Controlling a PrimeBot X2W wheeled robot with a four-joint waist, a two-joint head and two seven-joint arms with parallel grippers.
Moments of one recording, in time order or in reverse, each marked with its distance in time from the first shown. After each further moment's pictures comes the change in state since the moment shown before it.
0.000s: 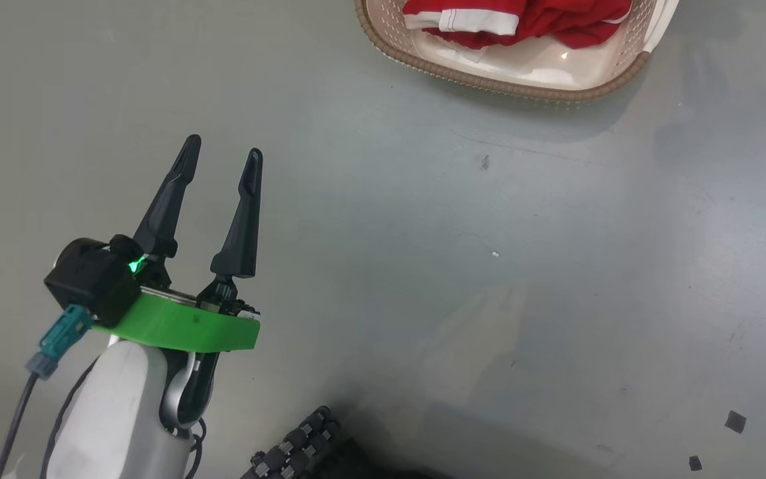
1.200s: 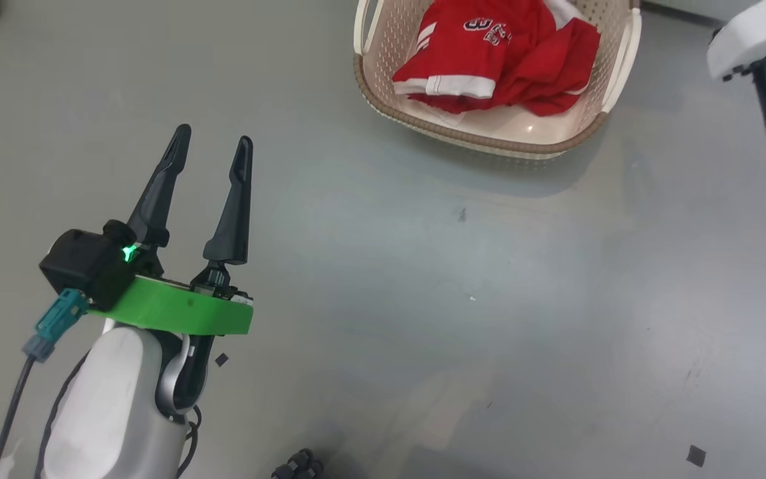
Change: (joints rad) left arm -0.039 -0.012 0.018 0.054 0.008 0.000 0.000; right arm 0.193 0.036 0.025 0.218 0.038 0.000 -0.130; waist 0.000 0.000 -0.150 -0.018
